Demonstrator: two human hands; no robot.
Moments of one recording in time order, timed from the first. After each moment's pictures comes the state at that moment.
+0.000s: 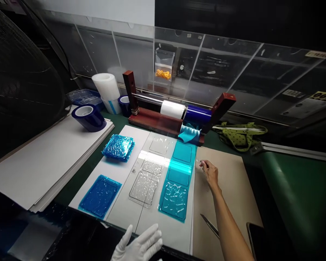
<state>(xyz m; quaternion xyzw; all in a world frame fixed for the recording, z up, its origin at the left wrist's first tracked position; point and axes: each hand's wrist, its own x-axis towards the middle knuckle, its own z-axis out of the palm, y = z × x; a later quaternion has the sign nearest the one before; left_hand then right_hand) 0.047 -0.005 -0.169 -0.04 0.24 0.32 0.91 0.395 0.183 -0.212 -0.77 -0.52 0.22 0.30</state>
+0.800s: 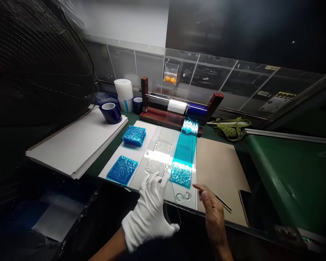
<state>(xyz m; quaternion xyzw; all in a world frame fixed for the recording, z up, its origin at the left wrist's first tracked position) 0.040 -0.047 -0.078 0.72 0.48 0.33 0.36 0.236 -0.067 -0.092 -0.66 -0.49 0.33 0.46</state>
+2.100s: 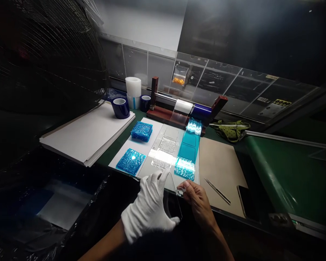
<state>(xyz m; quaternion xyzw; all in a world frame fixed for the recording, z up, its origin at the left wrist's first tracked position) -0.004 -0.083 -0.068 0.78 0.55 0.22 0.17 0.166 -0.077 -0.074 -0.55 -0.47 0.55 0.41</state>
